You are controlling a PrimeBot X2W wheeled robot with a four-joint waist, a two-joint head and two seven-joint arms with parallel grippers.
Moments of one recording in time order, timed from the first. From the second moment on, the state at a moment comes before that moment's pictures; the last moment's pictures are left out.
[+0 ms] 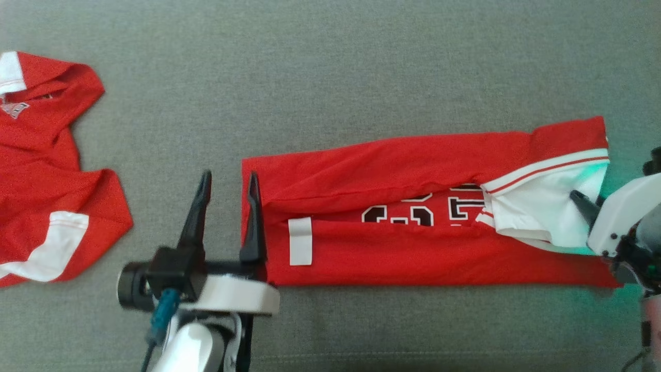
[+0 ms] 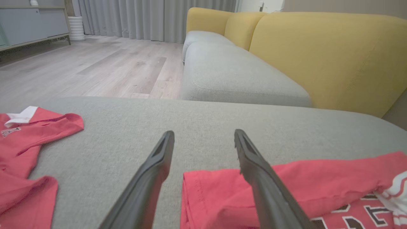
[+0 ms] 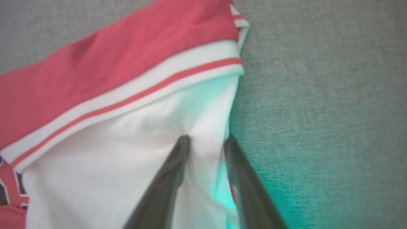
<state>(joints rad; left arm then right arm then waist) -0.09 0.13 -0.45 -0.07 -0.25 0.35 -0.25 -0.29 -0.23 -0.17 0.25 0.37 0.12 0.84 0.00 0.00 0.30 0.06</state>
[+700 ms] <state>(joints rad) 0.06 0.06 -0.34 0.02 -0.20 0.22 -0.25 -0.27 -0.39 -0.39 0.05 0.49 0.12 0.89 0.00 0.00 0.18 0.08</state>
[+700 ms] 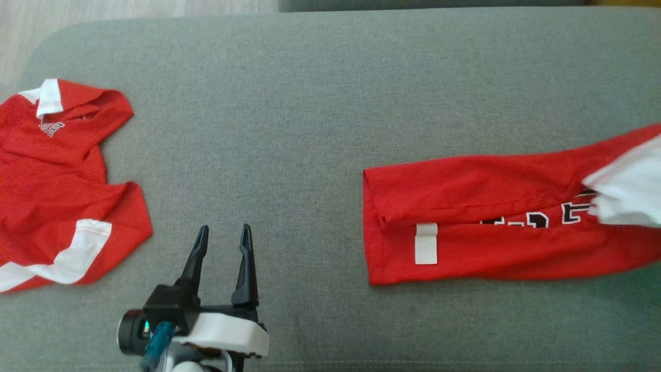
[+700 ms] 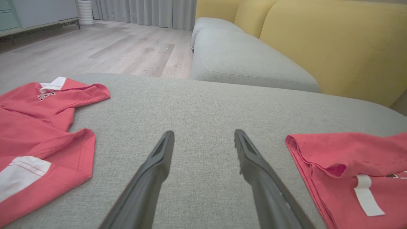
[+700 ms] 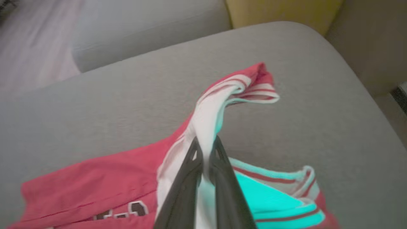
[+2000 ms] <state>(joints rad) 0.06 0.06 -0.44 0.10 -0.24 0.23 -0.25 -0.24 -0.07 0.27 0.23 0.56 0.12 0.55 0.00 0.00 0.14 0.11</state>
